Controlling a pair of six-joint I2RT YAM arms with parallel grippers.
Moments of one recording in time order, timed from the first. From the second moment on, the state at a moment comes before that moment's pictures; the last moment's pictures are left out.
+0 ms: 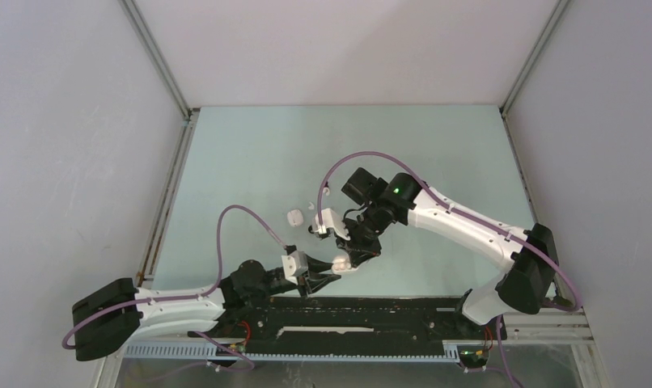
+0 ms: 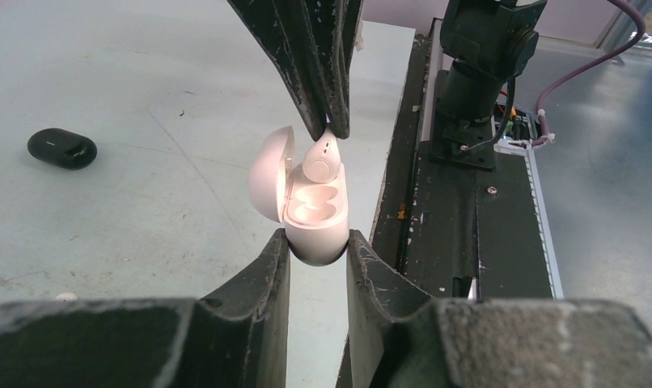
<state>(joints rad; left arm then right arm) -1.12 0.86 0.01 0.90 0.19 -0.07 0.93 1.52 1.36 -1.10 -0.63 -0.65</state>
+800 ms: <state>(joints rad) -1.12 0.84 0.01 0.90 0.19 -0.07 0.92 1.54 1.39 -1.13 -0.65 -0.66</state>
